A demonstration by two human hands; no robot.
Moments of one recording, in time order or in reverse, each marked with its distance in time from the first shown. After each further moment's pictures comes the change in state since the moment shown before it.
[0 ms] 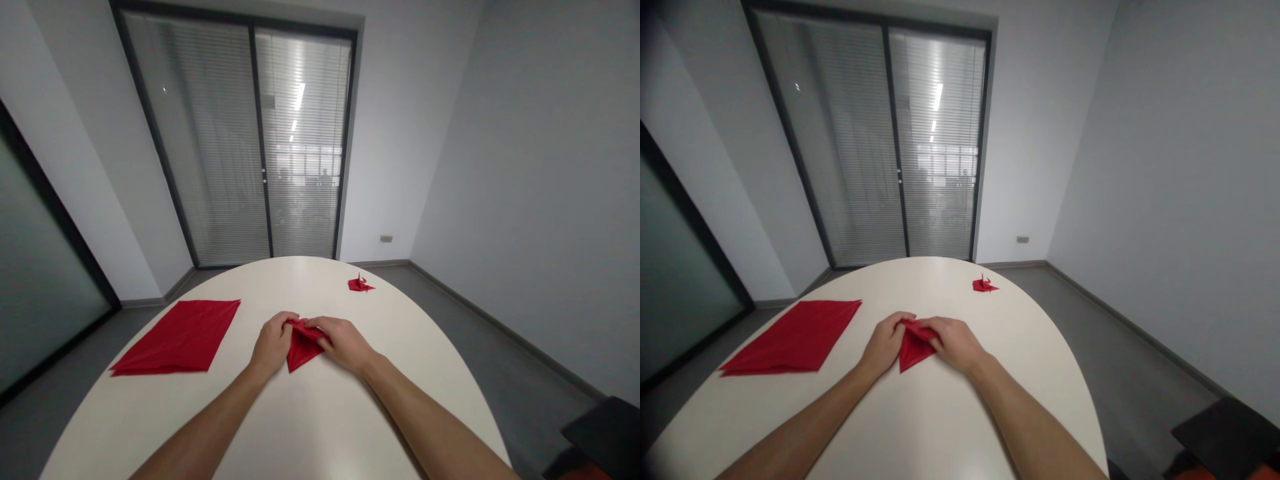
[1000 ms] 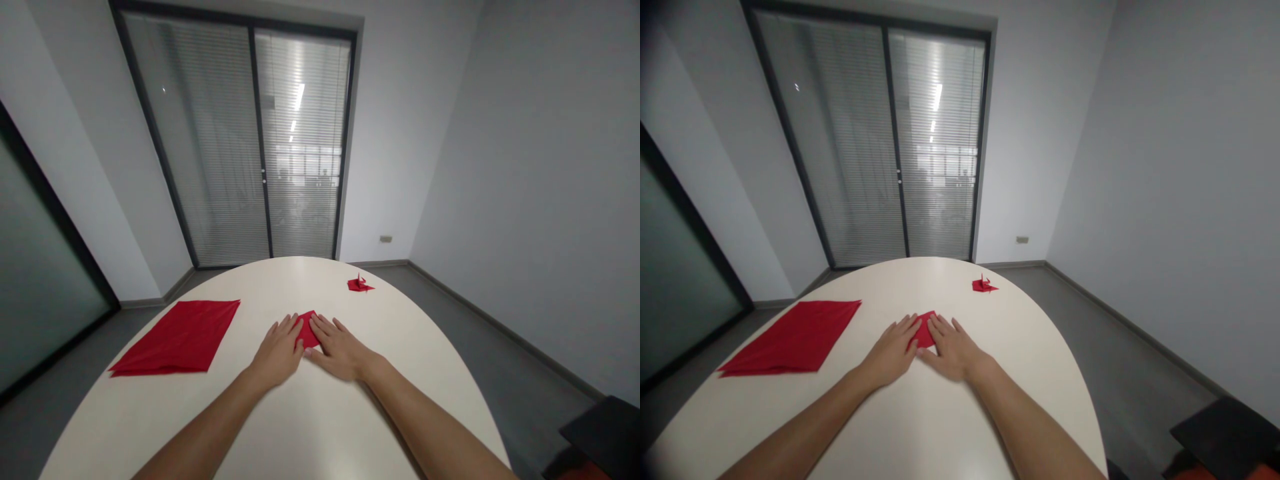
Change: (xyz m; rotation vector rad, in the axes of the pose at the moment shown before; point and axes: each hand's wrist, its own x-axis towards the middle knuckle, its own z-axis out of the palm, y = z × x) left_hand -0.012 0.001 0.006 0.654 -0.397 0.061; right_hand -0.006 -0.003 0.006 -0.141 -0.344 0.184
